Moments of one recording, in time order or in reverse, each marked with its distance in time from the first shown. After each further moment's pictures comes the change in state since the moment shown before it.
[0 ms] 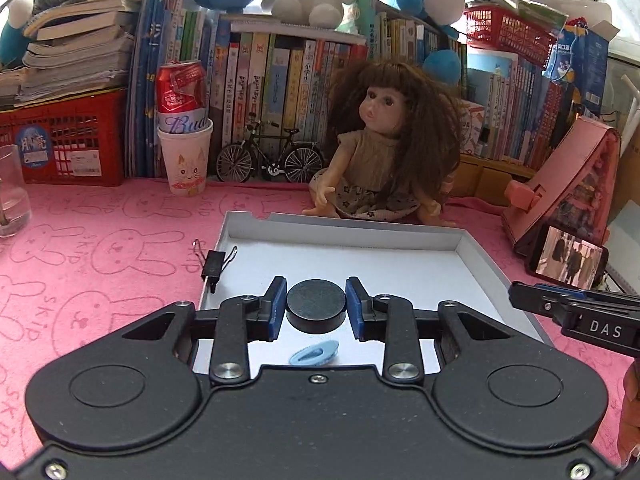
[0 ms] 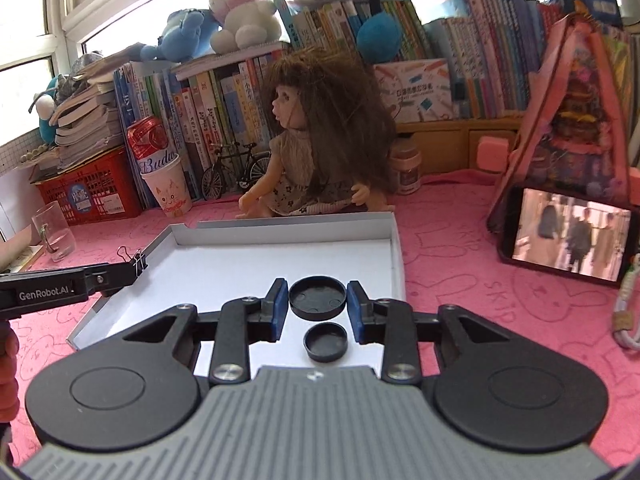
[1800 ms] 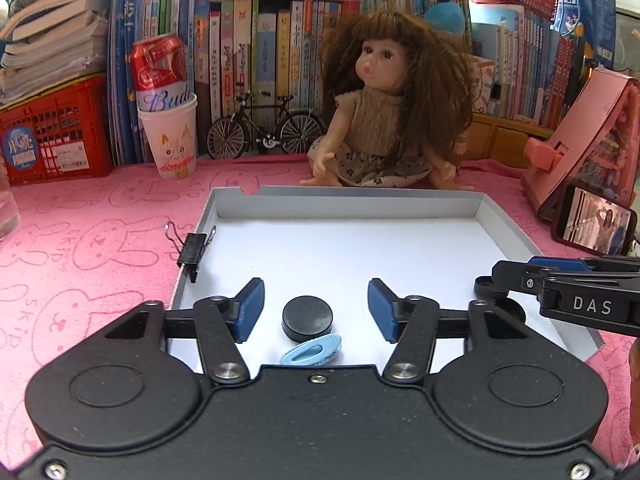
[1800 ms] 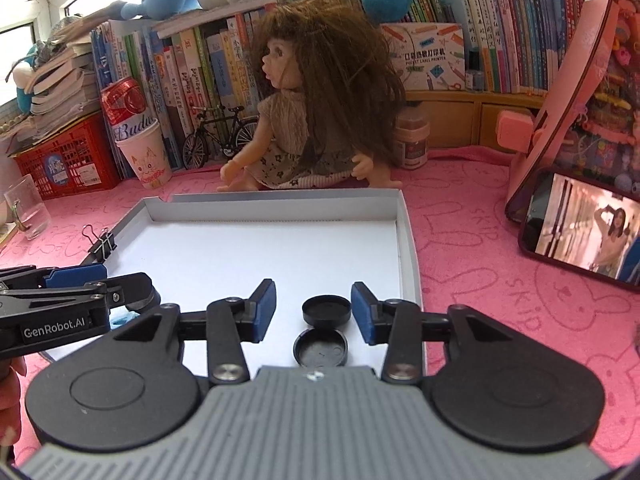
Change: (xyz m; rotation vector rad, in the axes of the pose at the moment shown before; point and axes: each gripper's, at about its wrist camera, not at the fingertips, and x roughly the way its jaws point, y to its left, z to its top) left arm 0.034 -0.014 -0.009 0.070 0.066 0.047; right arm 0.041 0.007 0.003 -0.039 0.081 -0.046
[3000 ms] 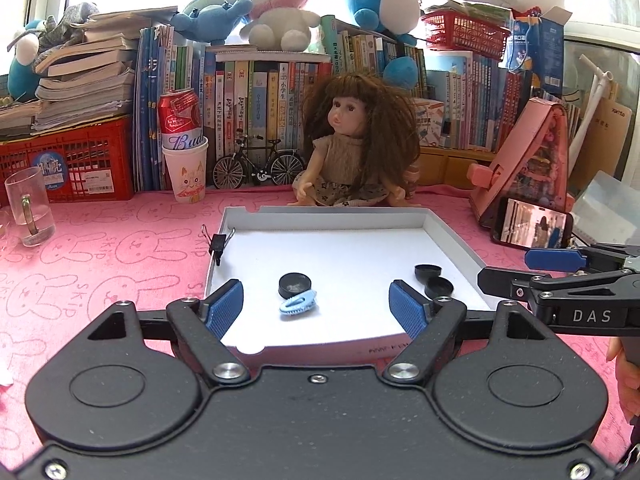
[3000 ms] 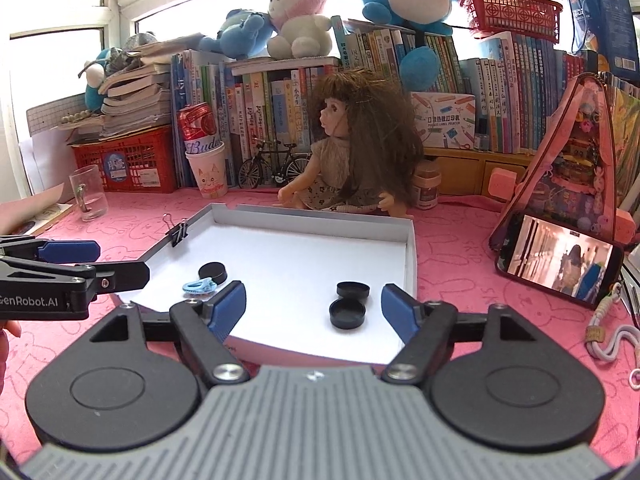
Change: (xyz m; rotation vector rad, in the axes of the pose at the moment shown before) left arm -0.125 0.002 -0.038 0.019 -0.118 -0.064; right arm -0.102 0.017 -0.035 -0.118 -0.131 0.067
